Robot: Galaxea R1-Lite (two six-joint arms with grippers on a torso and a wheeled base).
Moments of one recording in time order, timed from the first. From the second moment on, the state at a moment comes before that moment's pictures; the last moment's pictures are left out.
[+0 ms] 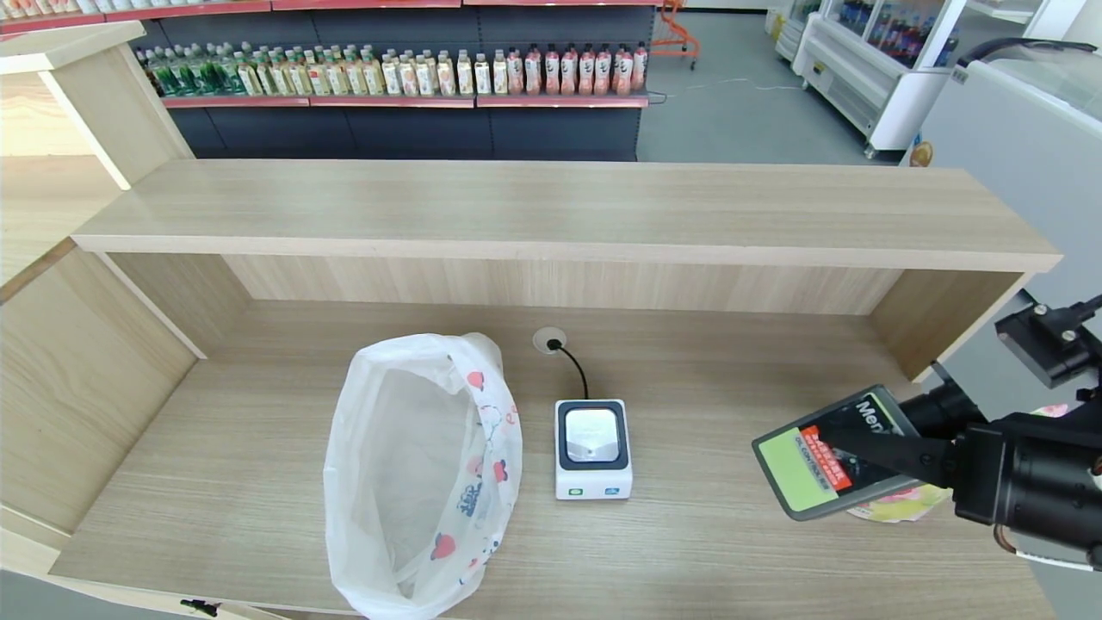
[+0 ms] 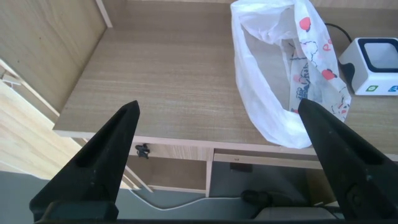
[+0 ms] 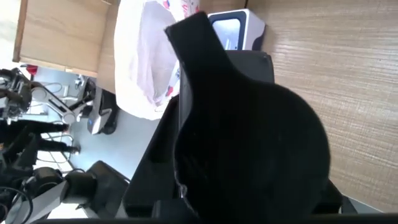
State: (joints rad) left arm 0.00 0.00 0.00 0.00 0.02 0.01; right arm 0.33 1.19 -0.50 -0.38 0.37 0.44
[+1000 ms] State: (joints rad) left arm 0.00 0.00 0.00 0.00 0.02 0.00; right arm 0.26 1.27 -0.53 -0.33 0.34 0.43
